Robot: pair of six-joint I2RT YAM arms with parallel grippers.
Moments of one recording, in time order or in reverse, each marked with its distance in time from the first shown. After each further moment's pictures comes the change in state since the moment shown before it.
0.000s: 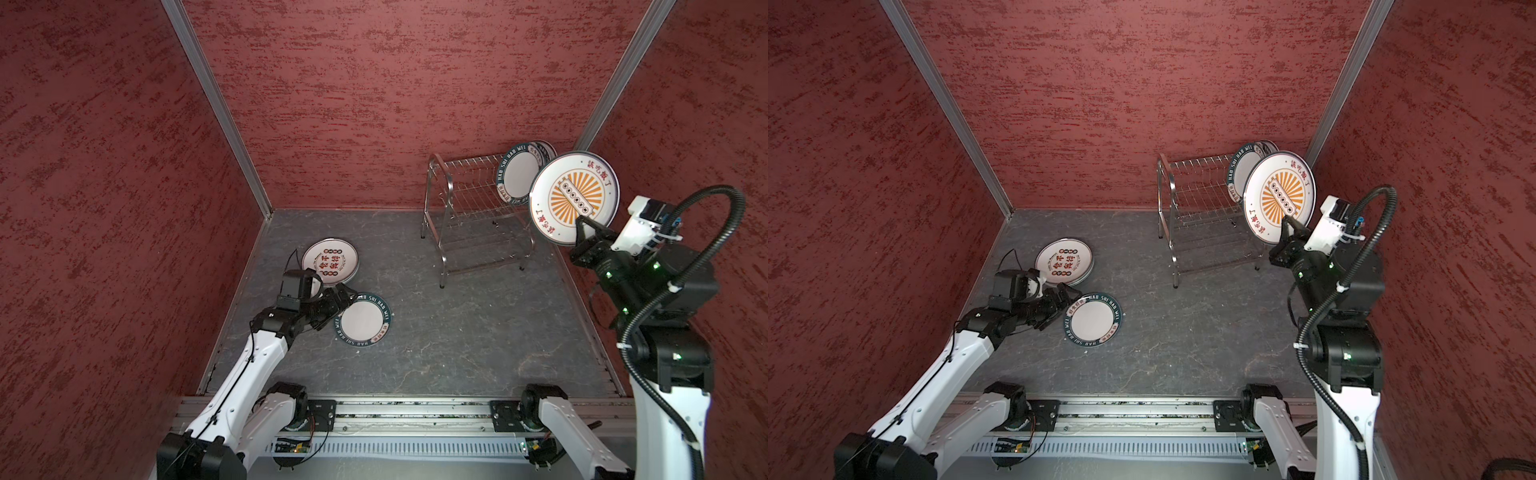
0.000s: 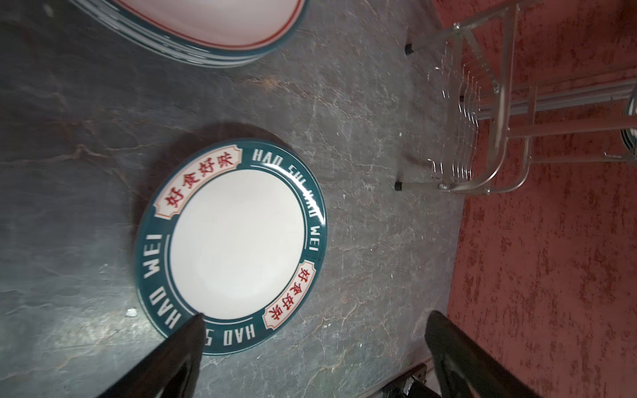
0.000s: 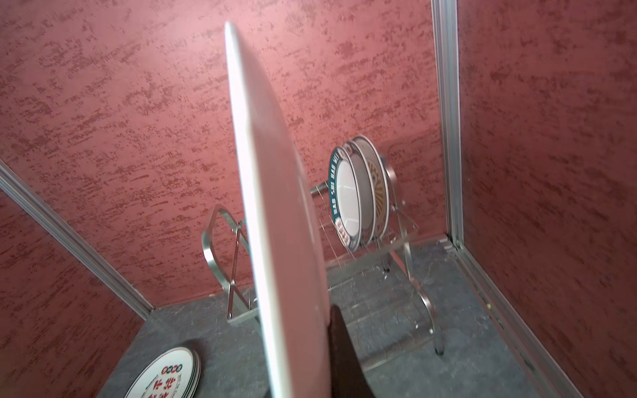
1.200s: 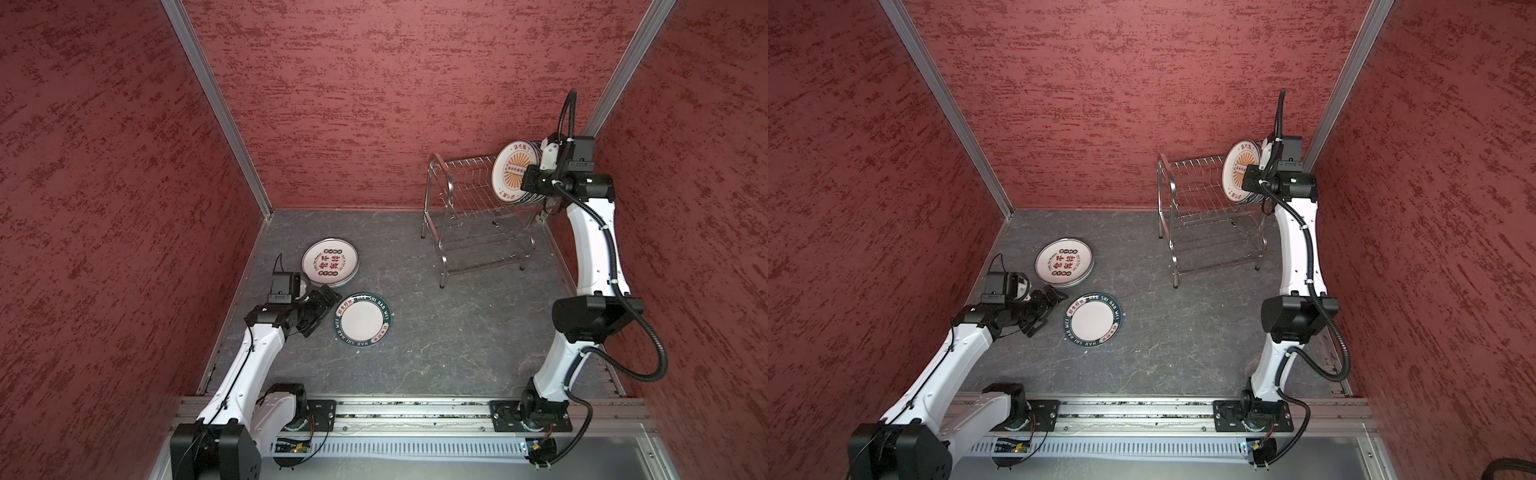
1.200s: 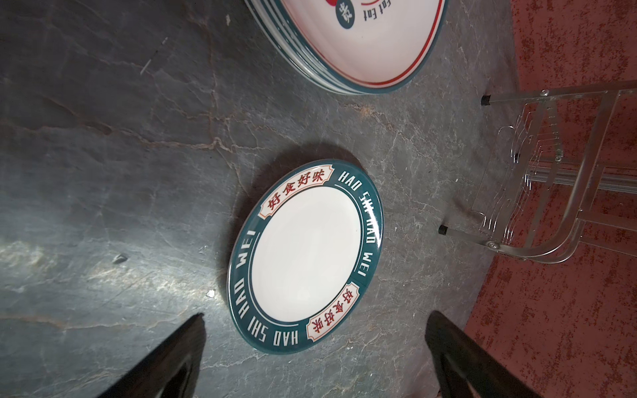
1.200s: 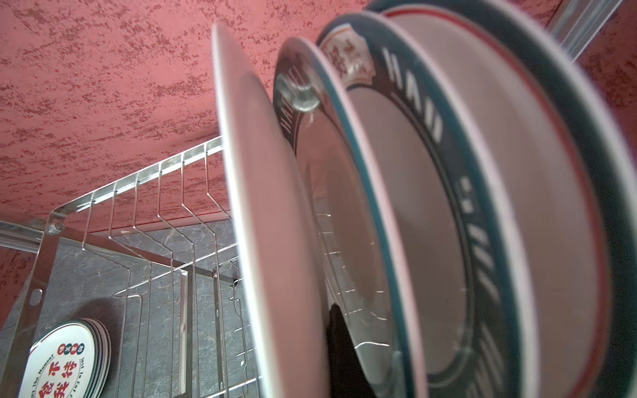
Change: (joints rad) left arm 0.198 0.055 -0.015 -0.101 -0.026 -0.028; right arm -0.006 1.117 0.938 -0.312 -0.041 -0.162
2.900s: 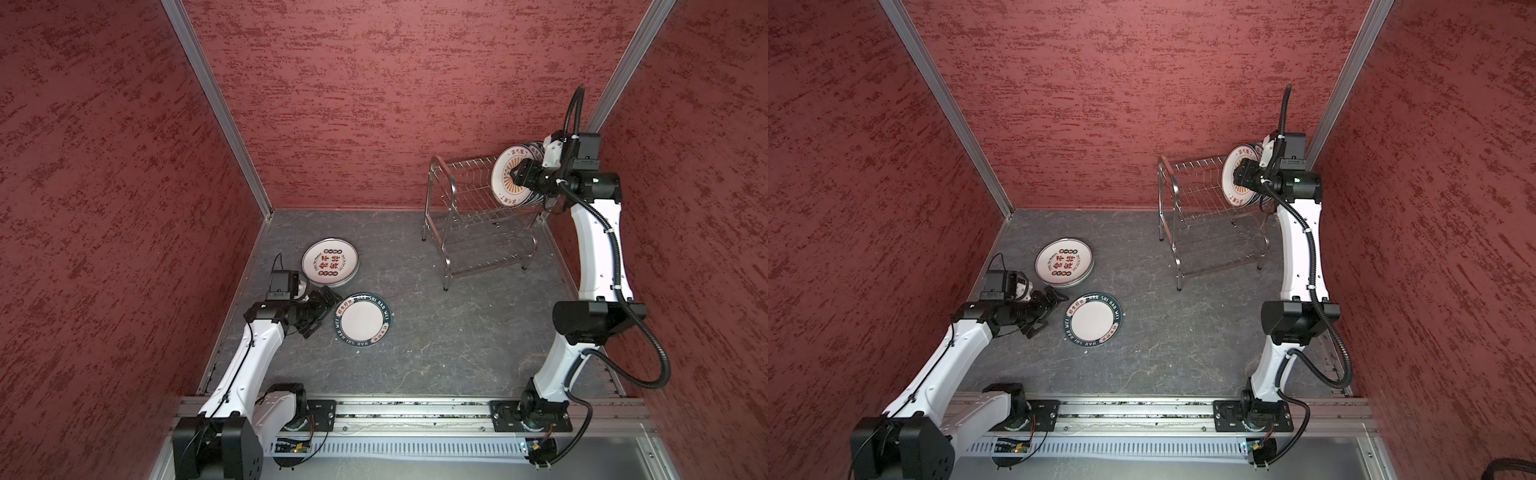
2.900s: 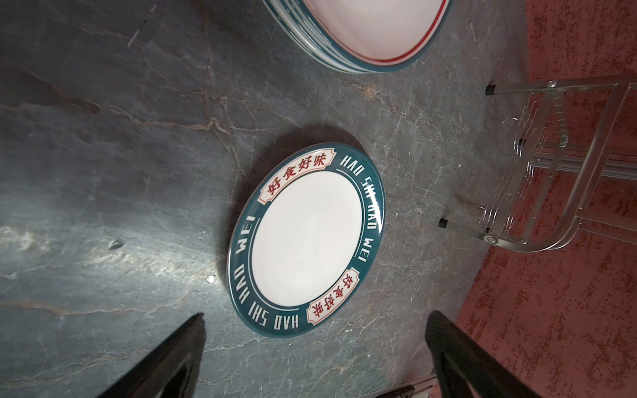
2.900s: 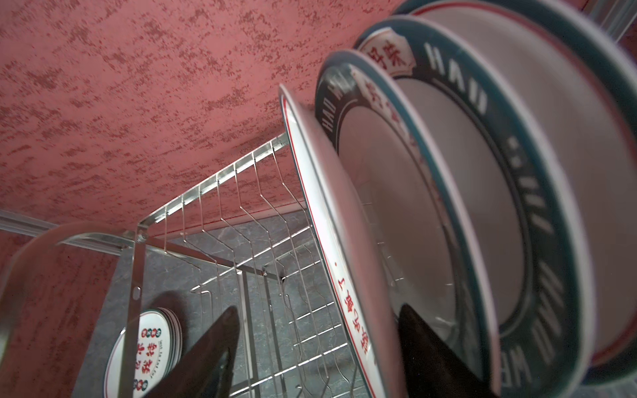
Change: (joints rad) left arm 0.029 0.023 0.025 -0.051 0.060 0.037; right arm 0.002 -0.010 0.048 -0.064 -0.093 0.112
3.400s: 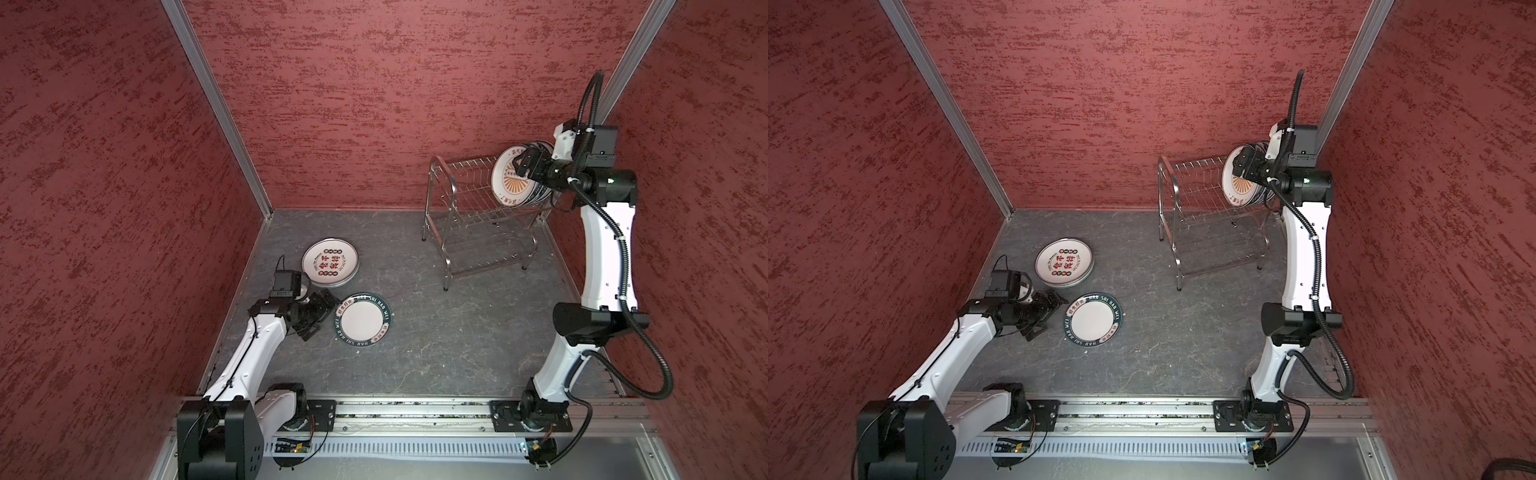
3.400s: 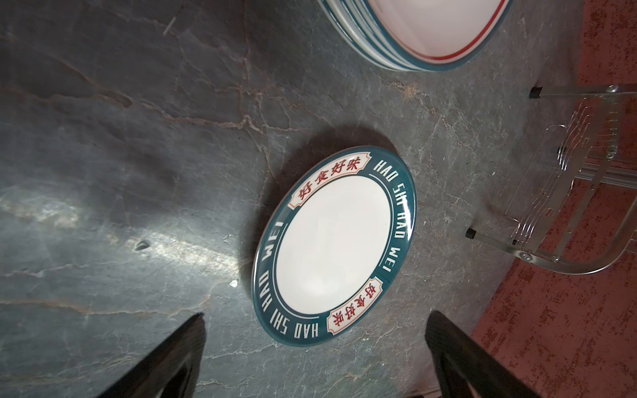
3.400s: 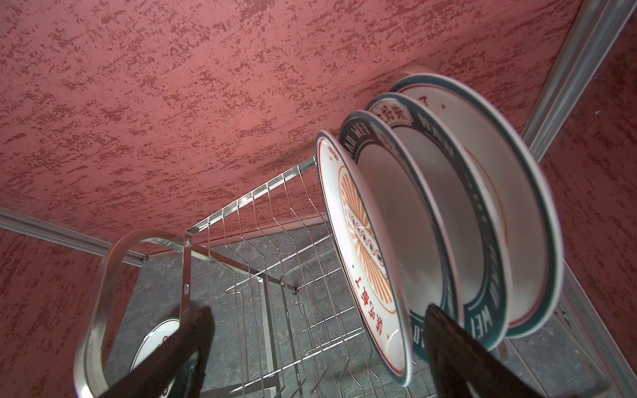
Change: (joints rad) left arm 0.000 0.067 -0.009 -0.003 -0.036 0.005; right arm 0.003 -0.011 0.126 -0.058 -0.003 0.031
